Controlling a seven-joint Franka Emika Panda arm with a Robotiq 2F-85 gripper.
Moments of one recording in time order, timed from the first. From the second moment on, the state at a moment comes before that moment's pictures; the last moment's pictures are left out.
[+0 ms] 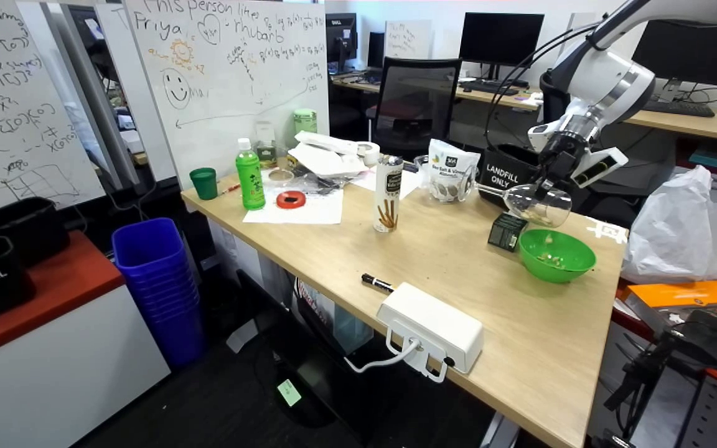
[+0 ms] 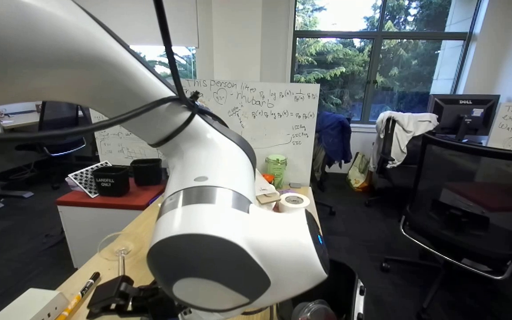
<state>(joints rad) -0.51 0.65 -0.11 -1.78 0.72 1.64 -1.55</state>
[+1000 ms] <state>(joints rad) -0.55 0.67 -0.14 -1.75 0.78 1.57 -1.58</state>
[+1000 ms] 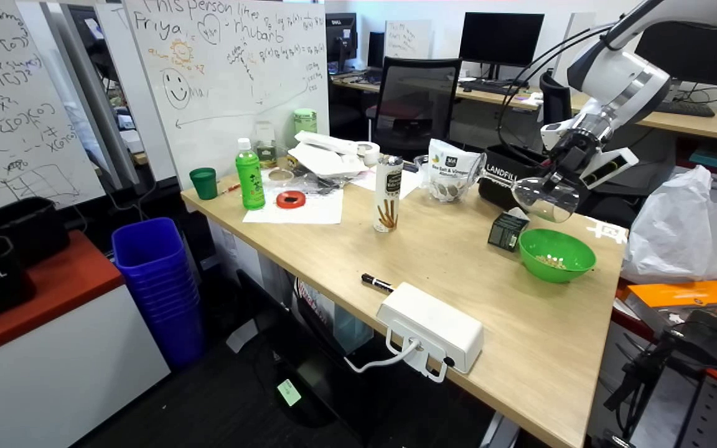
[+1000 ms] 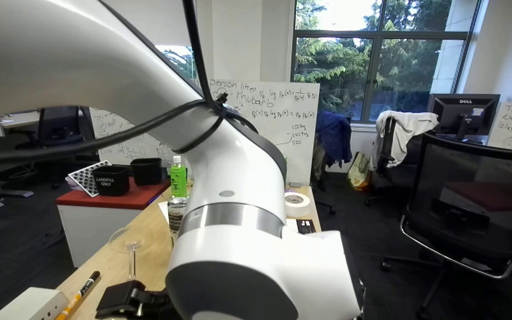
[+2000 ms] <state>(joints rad) -0.24 0.45 -0.15 -1.96 0.37 2.13 -1.18</state>
